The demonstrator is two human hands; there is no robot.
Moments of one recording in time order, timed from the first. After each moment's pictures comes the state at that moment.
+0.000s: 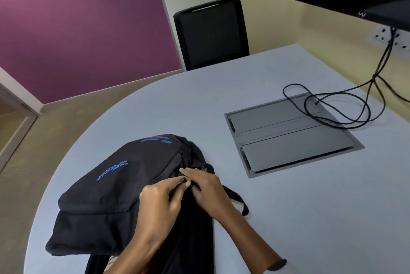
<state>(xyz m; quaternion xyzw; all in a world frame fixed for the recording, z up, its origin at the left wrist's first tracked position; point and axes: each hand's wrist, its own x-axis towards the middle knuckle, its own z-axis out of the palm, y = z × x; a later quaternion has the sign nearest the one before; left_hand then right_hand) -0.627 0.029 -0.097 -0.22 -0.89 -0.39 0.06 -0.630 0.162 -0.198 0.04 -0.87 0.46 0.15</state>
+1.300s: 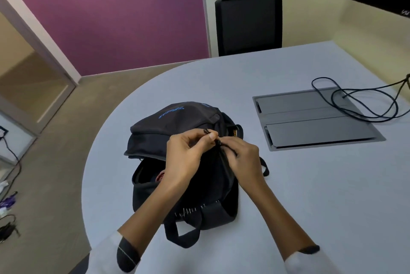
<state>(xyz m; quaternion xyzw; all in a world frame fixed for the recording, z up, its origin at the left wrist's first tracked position) -0.563 -0.013 -0.038 -0.06 -0.73 -0.68 -0.05 -0.557 0.124 -0.136 0.04 -0.84 0.43 0.32</state>
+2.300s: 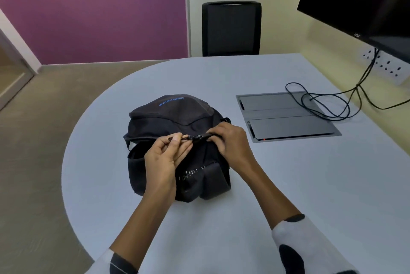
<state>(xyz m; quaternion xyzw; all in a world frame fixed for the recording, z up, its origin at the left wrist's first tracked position) -0.529 -0.075 -0.060 0.09 -0.51 -0.85 -0.07 -0.545 0.094 -0.103 0.04 -0.92 0.31 0.24</state>
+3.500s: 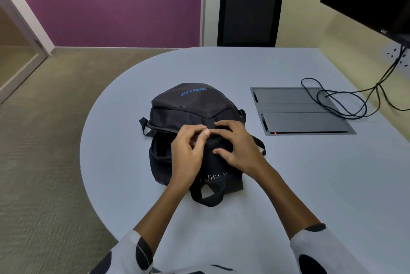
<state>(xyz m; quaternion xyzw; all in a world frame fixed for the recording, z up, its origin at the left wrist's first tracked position) -0.534 -0.089 -0.098 -0.10 -0.77 -0.63 0.08 -0.520 0.066 -0.108 0.09 -0.95 0.27 0.14</state>
